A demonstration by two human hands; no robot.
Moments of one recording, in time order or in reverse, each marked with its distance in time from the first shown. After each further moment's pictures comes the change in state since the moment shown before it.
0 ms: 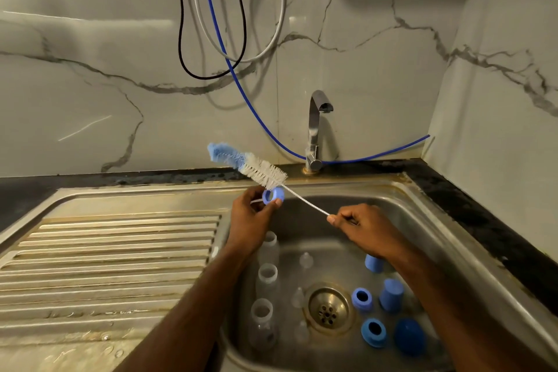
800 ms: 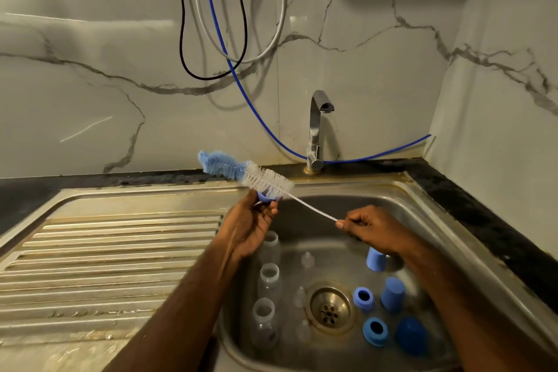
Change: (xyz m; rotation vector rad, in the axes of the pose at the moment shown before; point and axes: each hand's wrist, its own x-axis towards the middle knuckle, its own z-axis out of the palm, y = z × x) left_hand 0.005 0.016 -0.010 -0.913 -0.098 -0.538; right_hand 0.001 0.013 -0.014 0.045 -0.149 0.068
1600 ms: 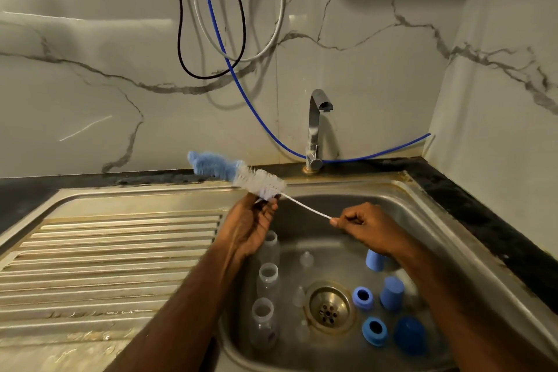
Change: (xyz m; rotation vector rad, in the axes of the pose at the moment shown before) left_hand 0.001 -0.006 0.004 -0.078 0.016 0.042; right_hand 0.000 -0.006 0.007 0.027 0.058 -0.035
